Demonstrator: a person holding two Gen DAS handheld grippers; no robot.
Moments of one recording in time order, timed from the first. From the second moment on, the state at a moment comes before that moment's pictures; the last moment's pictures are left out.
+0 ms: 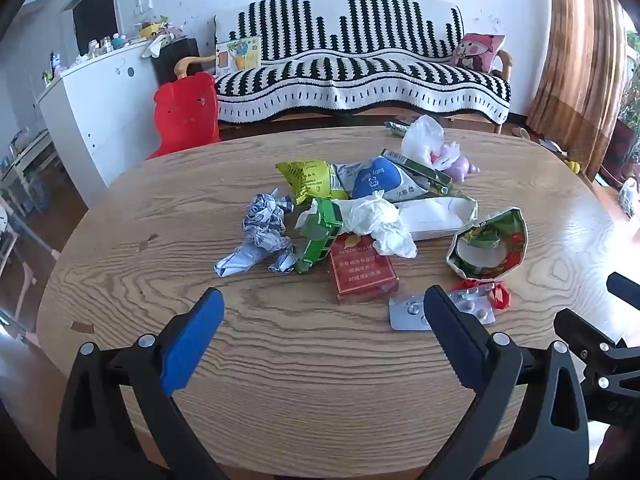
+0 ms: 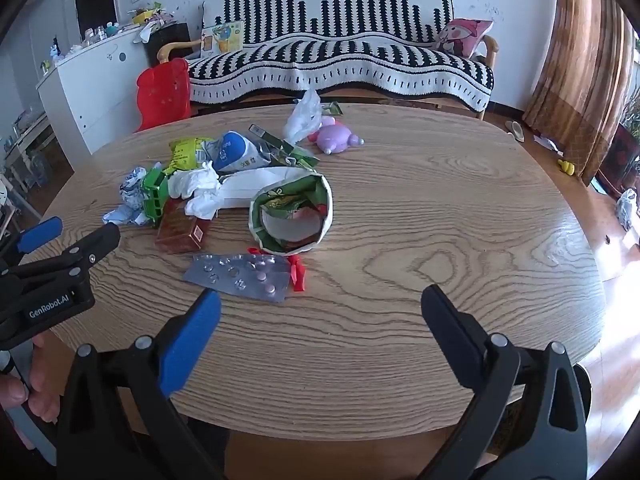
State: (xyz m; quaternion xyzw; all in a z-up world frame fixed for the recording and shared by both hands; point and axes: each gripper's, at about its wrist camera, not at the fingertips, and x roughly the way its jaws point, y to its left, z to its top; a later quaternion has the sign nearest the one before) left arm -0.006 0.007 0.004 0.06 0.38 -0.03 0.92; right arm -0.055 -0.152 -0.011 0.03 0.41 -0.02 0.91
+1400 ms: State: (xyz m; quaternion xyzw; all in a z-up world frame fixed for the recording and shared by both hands) left arm -0.009 0.003 0.000 0.05 0.38 -0.03 0.92; right arm -0.053 -0.152 -0.013 0.03 0.41 -0.01 0.91
